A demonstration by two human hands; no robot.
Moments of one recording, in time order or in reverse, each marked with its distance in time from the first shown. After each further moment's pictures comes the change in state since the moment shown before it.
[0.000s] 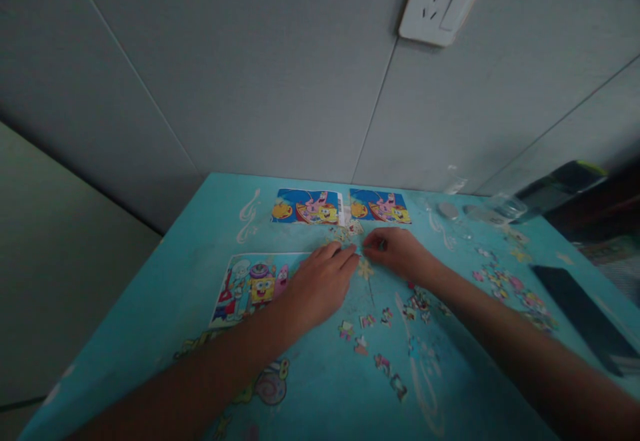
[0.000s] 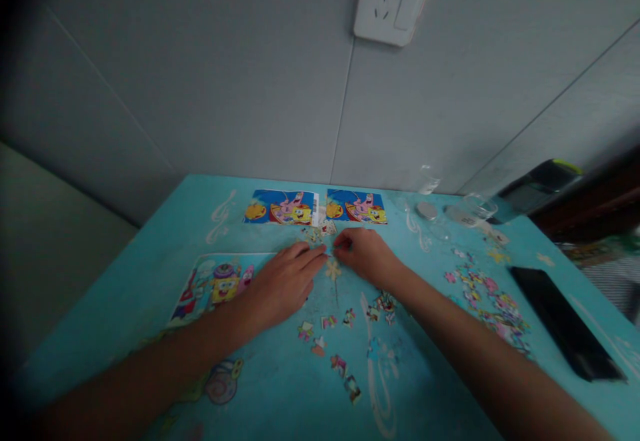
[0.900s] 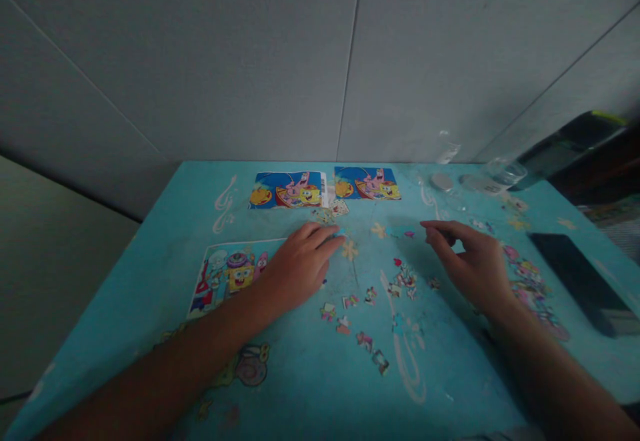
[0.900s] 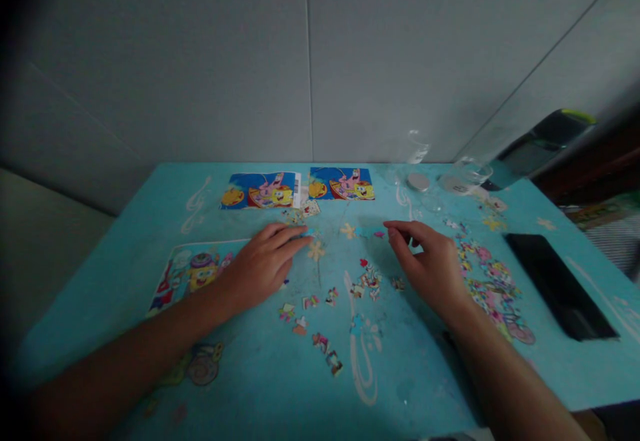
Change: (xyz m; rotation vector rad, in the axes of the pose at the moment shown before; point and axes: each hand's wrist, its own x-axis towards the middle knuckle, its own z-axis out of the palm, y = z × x) left_hand -0.002 -0.011 -0.002 -0.143 -0.019 0.016; right_hand -0.108 0.054 -0.029 0.038 0.539 0.125
